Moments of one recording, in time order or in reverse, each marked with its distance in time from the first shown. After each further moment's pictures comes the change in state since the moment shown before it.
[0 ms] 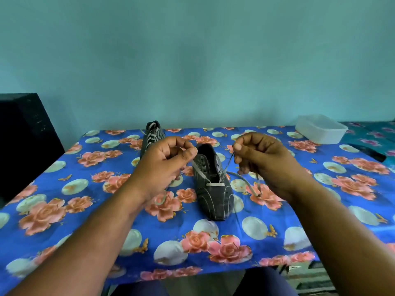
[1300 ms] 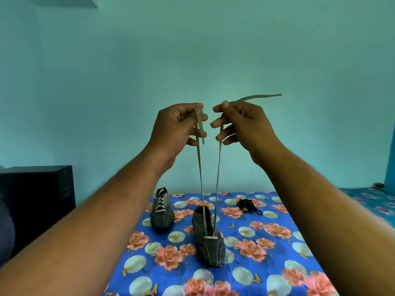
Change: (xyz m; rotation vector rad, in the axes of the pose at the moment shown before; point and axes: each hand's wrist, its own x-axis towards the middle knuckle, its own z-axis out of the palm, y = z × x) left_hand -0.024 0.256 0.028 0.129 0.206 0.437; right_hand -0.029 -0.252 0.055 -0.259 0.202 -0.443
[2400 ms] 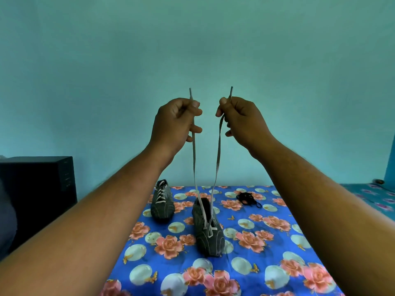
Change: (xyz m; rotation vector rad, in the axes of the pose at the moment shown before) left_hand 0.006 -0.018 -0.001 0.127 0.107 0.051; right_hand 0.013 0.016 0.007 -0.313 0.069 -0.108
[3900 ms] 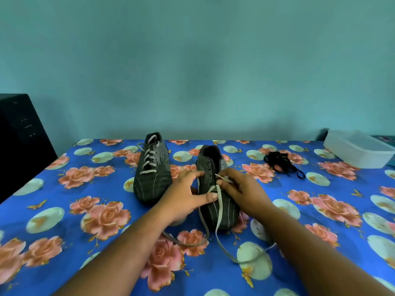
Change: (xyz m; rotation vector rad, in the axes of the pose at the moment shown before) left_hand -0.073 -0.393 0.074 0.317 -0.573 -0.569; right_hand -0.096 0.389 0.179 -0.134 -0.507 0.288
